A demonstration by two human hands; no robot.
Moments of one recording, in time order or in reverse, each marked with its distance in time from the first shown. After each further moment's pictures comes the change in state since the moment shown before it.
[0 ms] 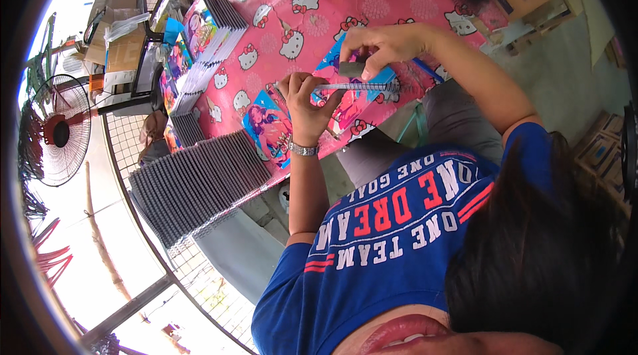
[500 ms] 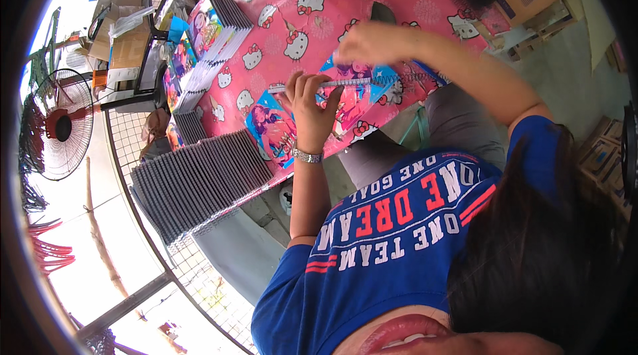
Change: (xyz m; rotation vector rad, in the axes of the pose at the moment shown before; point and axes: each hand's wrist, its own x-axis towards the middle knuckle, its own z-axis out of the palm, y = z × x) left_hand -0.006 0.013 -0.006 0.121 -0.032 -0.066; right_hand 0.031 -0.013 0.006 -0.305 0.119 0.163
